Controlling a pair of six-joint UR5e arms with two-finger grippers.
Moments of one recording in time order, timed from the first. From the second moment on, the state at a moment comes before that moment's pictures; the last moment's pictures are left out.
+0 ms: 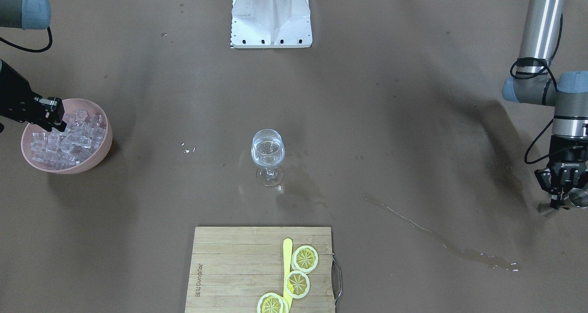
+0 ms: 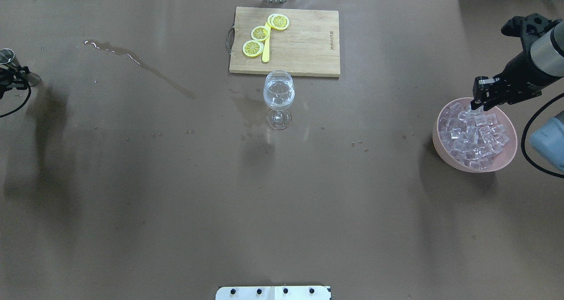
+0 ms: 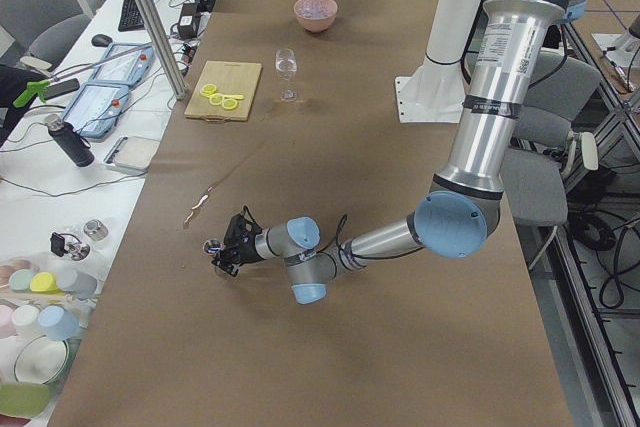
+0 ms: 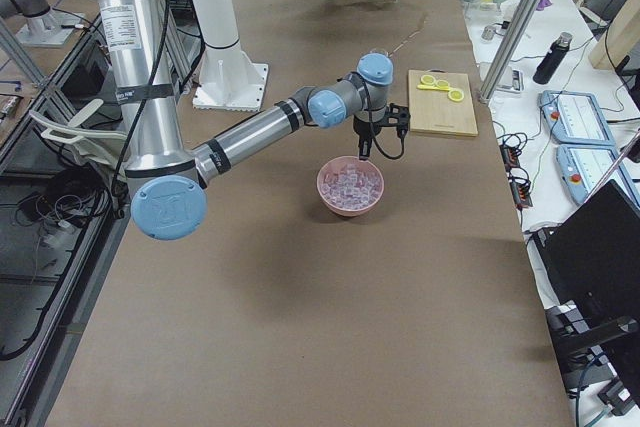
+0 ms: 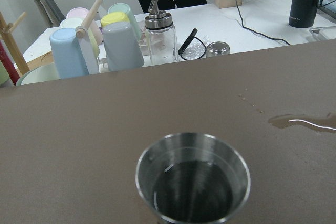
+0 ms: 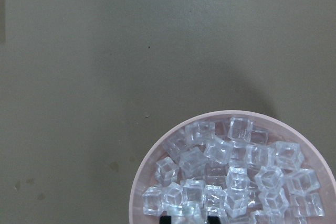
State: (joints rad) left arm -1.00 -1.79 -0.83 -3.26 -1.46 -0.79; right arm 1.08 -1.42 1.93 -1.58 2.27 0.77
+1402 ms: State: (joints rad) left arm -1.07 -1.80 -1.42 -2.58 -1.54 -0.81; right arm 1.08 -1.35 1.95 -1.65 2.26 0.78
